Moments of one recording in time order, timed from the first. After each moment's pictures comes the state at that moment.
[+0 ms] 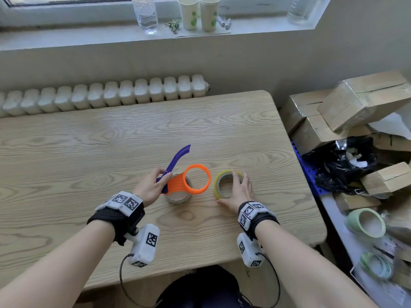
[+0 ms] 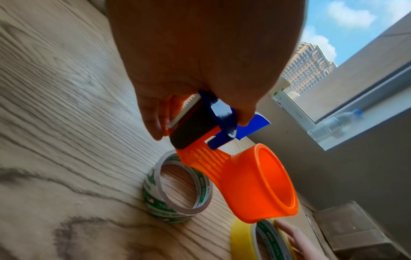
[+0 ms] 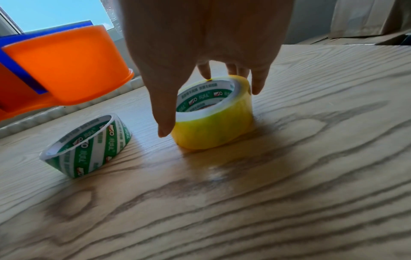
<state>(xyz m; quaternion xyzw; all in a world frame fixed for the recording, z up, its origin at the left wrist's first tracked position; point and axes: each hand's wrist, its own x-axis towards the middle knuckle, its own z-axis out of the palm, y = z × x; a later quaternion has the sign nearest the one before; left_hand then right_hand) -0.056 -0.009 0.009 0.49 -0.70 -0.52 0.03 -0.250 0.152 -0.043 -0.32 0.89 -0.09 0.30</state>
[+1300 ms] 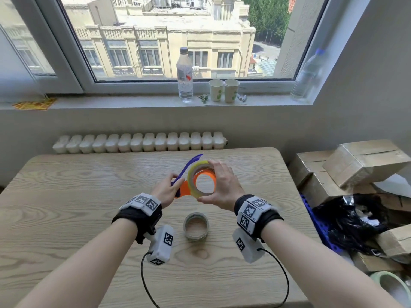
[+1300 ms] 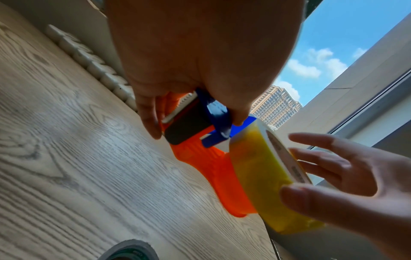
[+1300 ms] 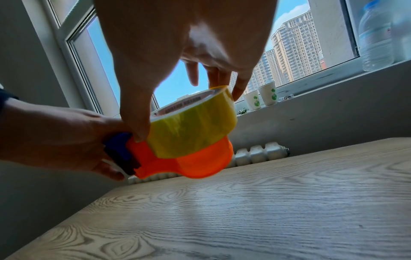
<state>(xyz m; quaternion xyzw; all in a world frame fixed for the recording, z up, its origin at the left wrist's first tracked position) -0.047 -0.051 0.087 0.50 -0.72 -0.47 0.11 -0.214 0.062 0.114 -0.59 0.75 -0.27 0.14</state>
